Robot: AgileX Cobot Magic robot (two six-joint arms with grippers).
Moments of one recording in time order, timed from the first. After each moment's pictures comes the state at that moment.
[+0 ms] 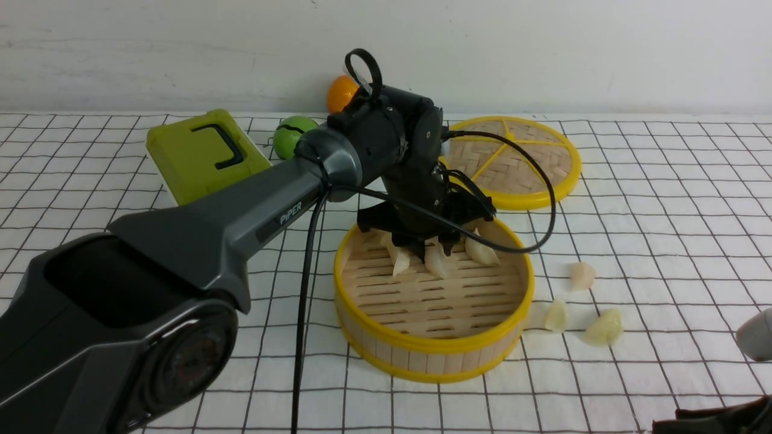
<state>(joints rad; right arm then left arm) 0.21 0.80 -0.45 0.63 0.62 -0.40 -0.59 2.41 -2.23 -0.03 1.00 -0.54</state>
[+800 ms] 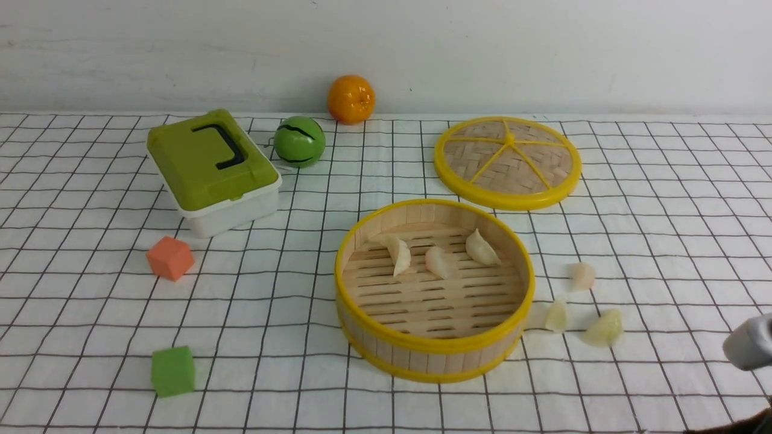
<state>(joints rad) 0.20 0.88 -0.51 0.51 0.75 -0.31 -0.60 1.51 -2.12 0.30 1.21 -0.33</state>
